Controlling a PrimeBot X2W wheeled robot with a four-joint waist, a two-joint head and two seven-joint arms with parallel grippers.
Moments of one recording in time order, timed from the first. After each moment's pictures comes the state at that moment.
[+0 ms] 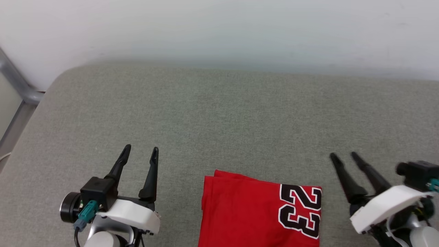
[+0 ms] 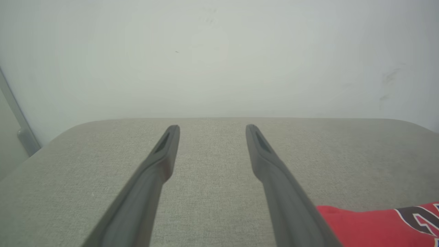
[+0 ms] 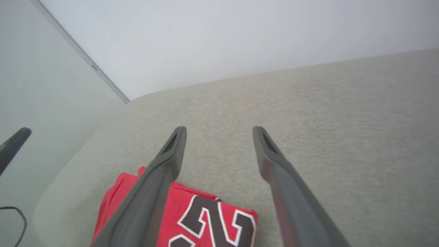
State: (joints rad) left arm -0.13 0.31 -0.31 0.09 -0.40 0.11 -0.26; right arm -0.08 -0.24 0.12 0.04 0.64 0.13 0.12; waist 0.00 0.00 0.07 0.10
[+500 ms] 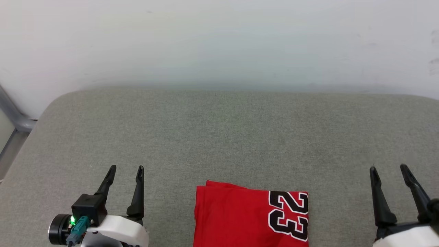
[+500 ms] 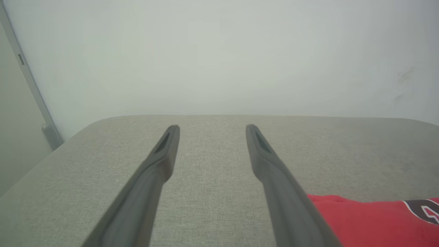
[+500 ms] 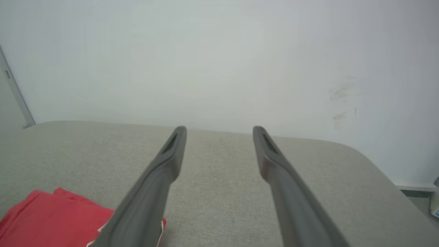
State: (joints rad) left arm -0.04 0.33 -0.28 0.11 -0.41 0.15 -0.26; right arm 0.15 -0.10 -0.11 -0.22 0.13 0.13 -0.04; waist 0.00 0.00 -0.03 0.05
